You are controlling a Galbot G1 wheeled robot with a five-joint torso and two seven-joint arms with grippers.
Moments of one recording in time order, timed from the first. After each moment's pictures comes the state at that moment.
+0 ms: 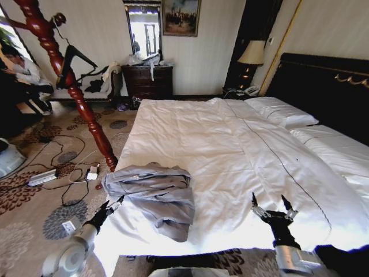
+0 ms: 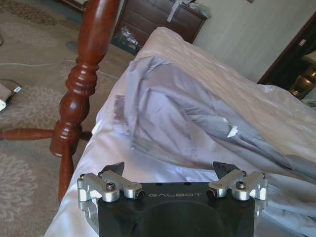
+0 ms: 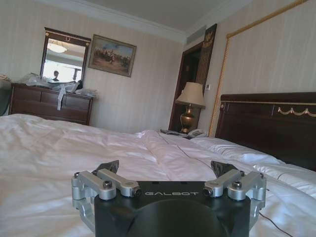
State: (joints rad) left arm 1.75 -0.99 -0.74 -2.00 -1.10 0.19 -0.04; right arm -1.96 1.49 0.85 2.29 0.14 0.20 0.05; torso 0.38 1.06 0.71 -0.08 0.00
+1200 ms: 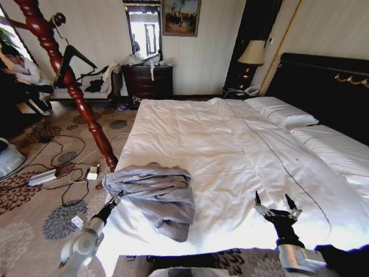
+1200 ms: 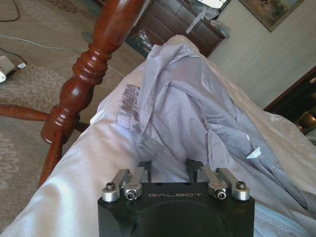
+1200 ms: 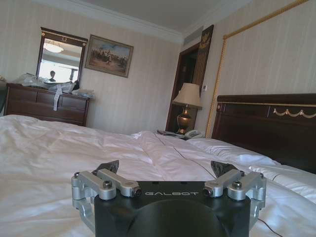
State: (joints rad) left arm 1.56 -1.08 -0.66 -1.86 -1.18 0.18 -0.06; right arm -1.96 1.48 0.87 2.30 0.16 0.18 0.05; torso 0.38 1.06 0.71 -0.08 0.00
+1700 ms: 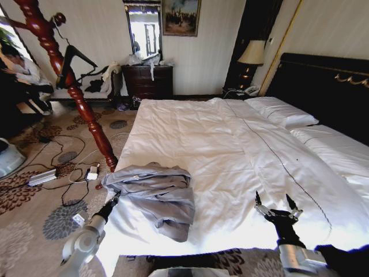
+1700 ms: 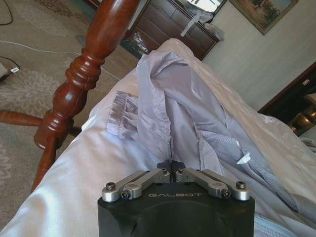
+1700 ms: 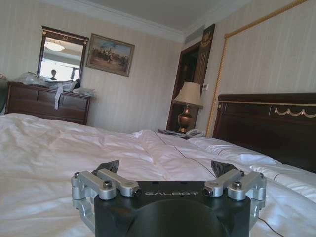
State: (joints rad) left arm 1.57 -1.07 -0.66 -1.88 -1.19 0.17 -0.06; right arm -1.96 1.46 0.87 2.29 0.17 0.17 0.05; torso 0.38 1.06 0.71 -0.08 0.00
